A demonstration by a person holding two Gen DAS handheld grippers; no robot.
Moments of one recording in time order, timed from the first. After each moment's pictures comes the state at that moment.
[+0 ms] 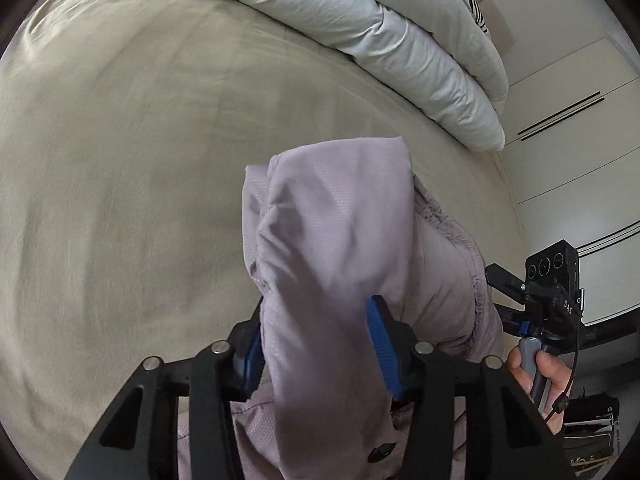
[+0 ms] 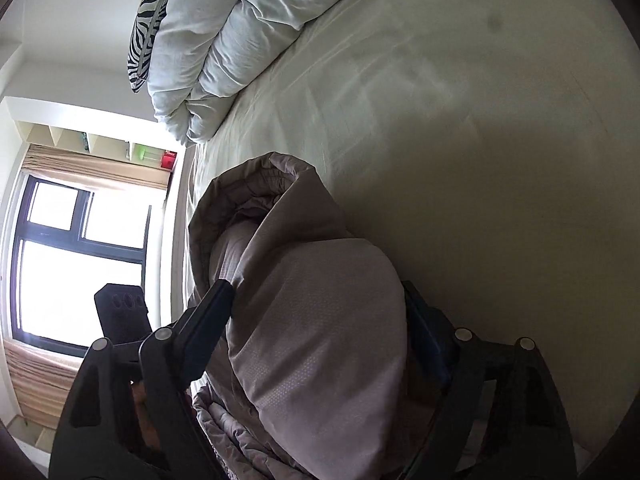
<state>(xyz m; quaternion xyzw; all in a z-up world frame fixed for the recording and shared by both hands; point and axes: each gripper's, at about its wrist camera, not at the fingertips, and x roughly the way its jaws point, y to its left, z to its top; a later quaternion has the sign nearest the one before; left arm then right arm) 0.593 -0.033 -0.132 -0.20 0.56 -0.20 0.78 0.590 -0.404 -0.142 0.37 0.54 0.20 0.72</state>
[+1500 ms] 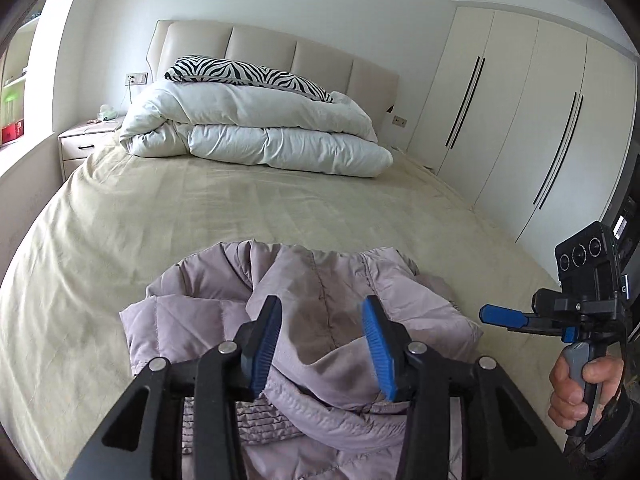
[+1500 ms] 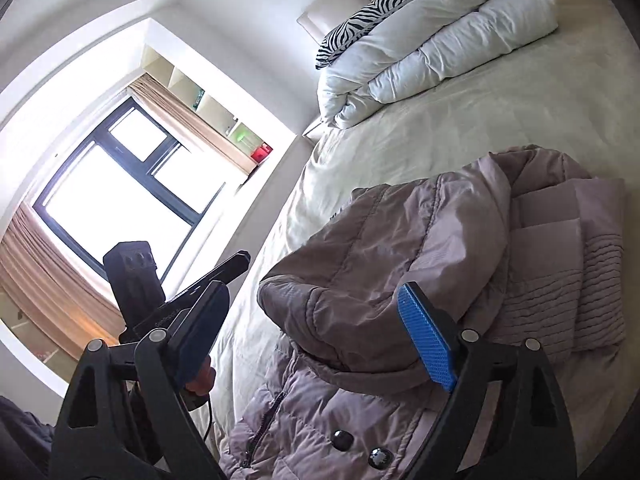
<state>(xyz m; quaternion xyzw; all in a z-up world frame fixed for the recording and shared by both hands) 0.274 -0.016 -0.012 -0.07 0.33 -0.24 0.91 0.209 -0.346 -0.009 0.30 0.38 0.32 0.82</state>
